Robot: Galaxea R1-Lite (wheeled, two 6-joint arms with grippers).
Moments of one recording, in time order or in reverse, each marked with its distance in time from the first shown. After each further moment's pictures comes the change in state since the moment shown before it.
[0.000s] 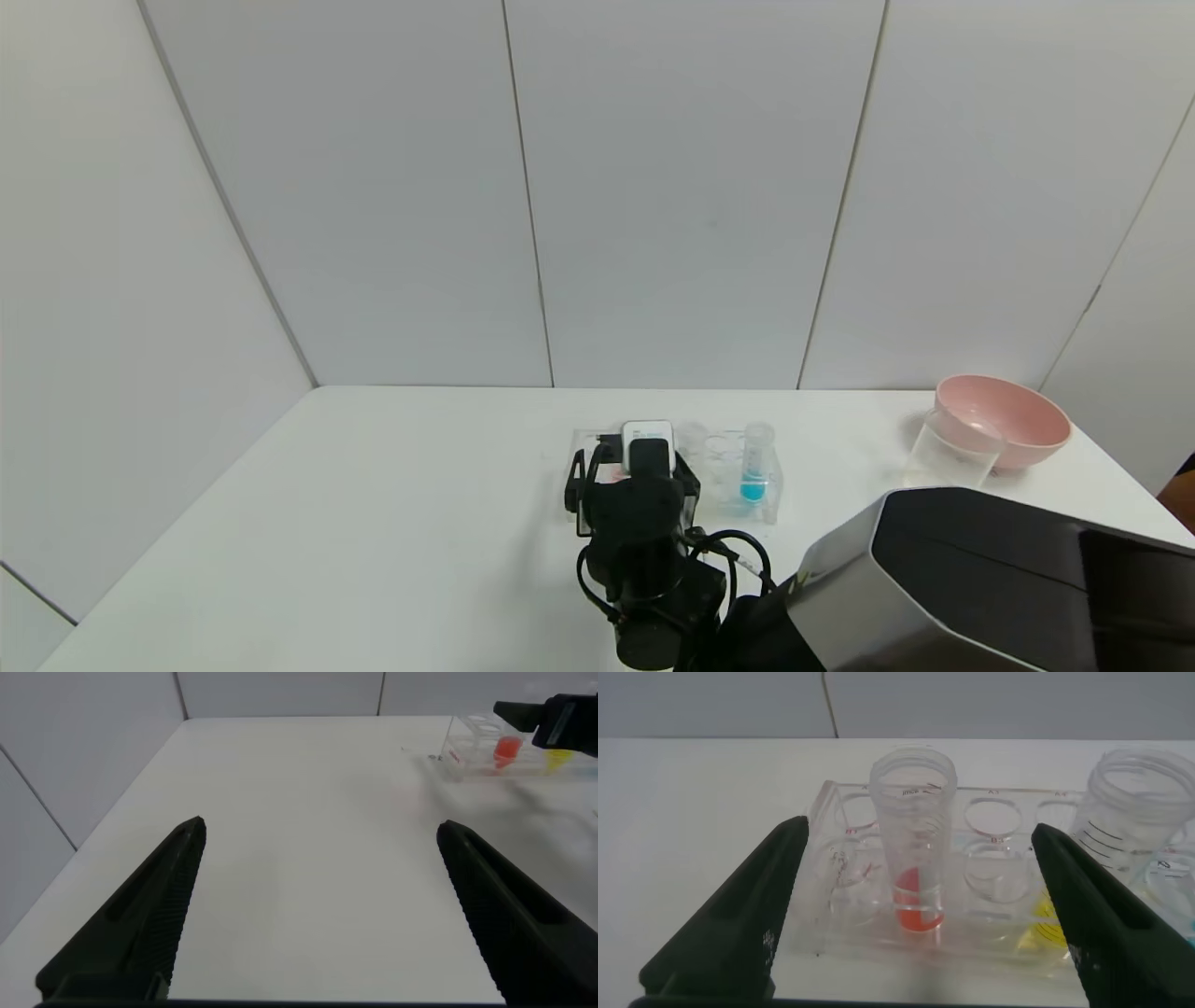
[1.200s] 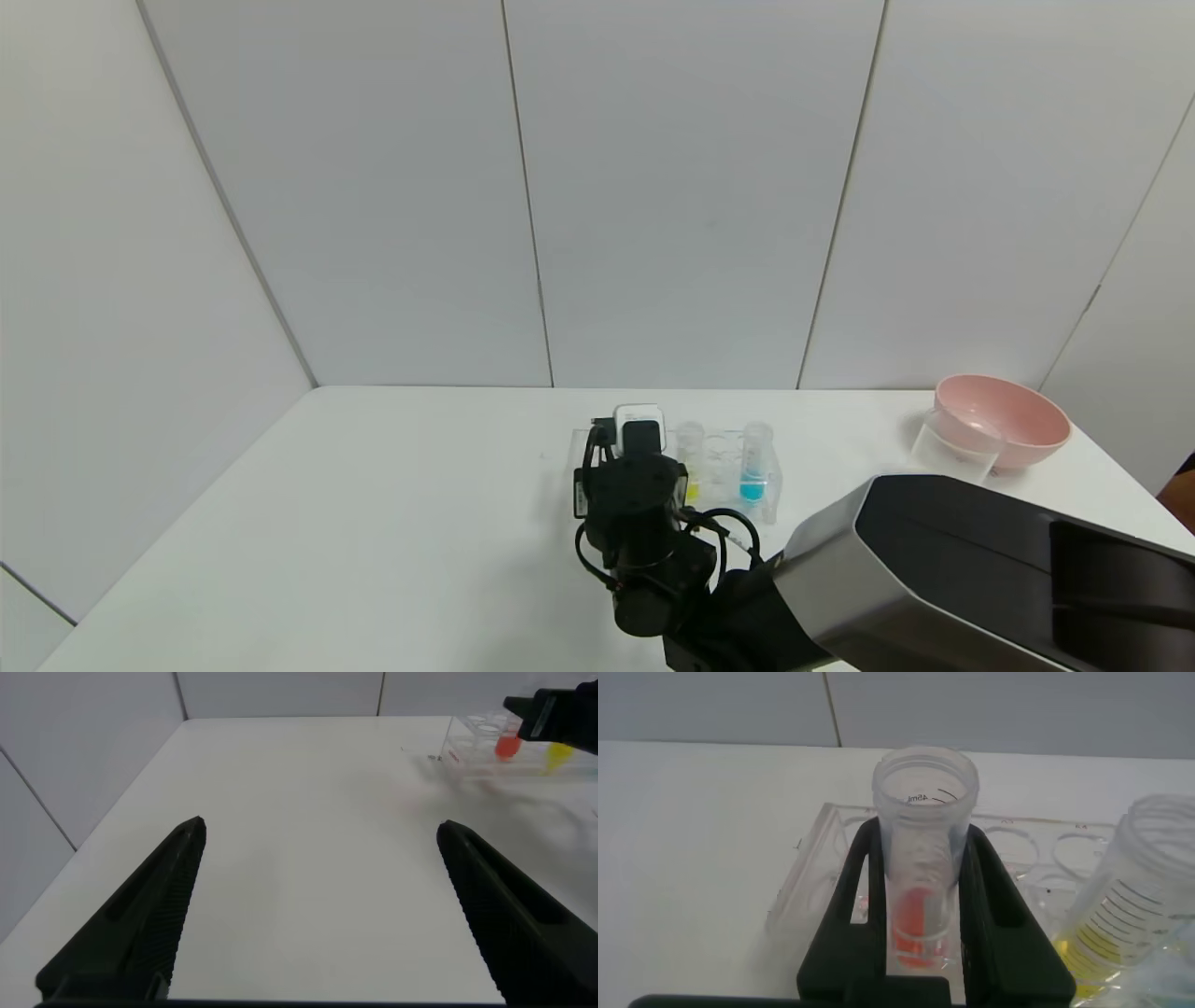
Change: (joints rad) left arm 0.000 0.000 0.000 0.000 0.000 0.000; right arm -0.022 0.033 -0.089 0.036 0.063 -0.032
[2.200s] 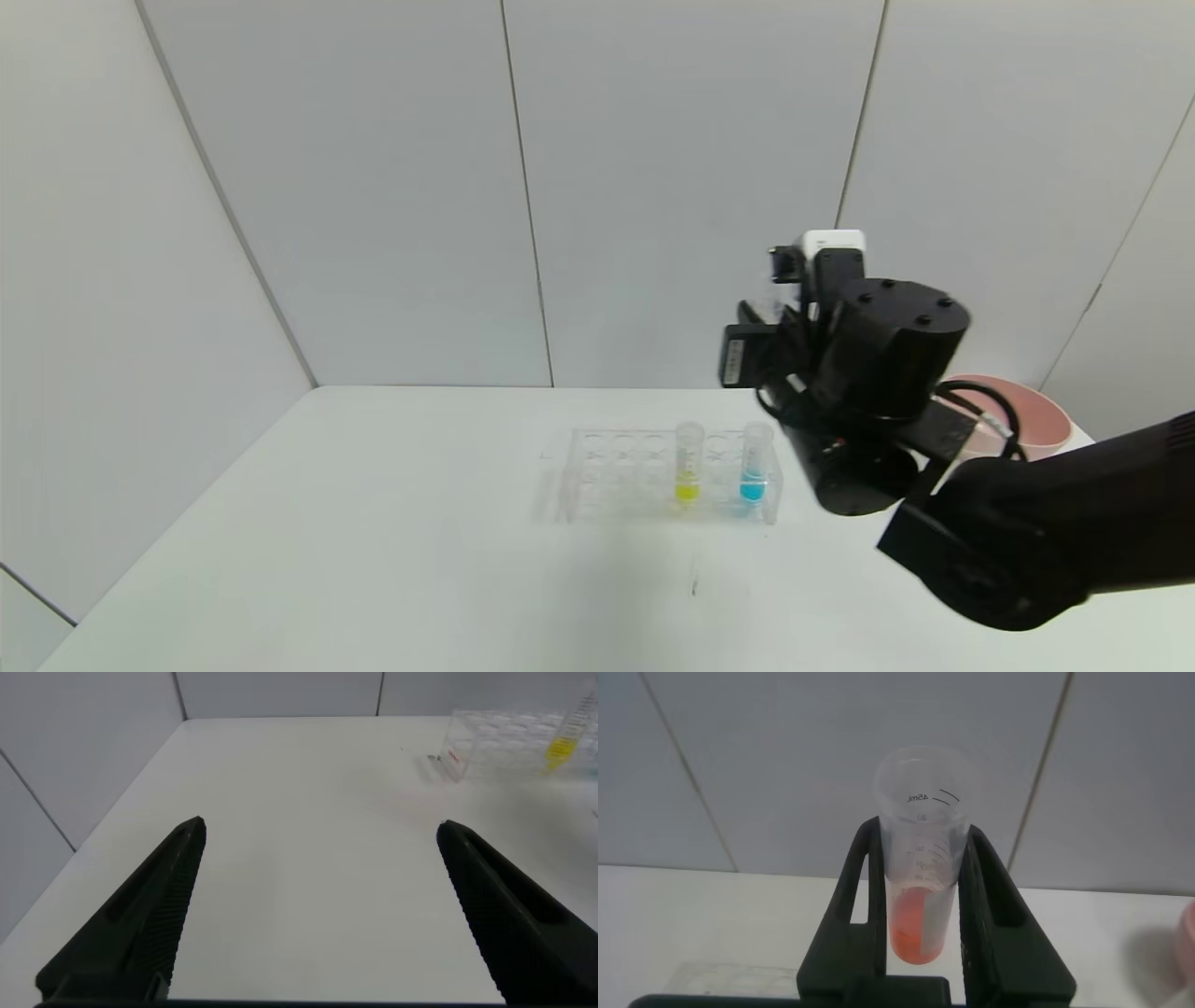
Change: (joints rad) left arm 0.000 0.000 0.000 0.000 0.000 0.000; right arm -0.222 -0.499 0.291 0.024 0.104 -0.183
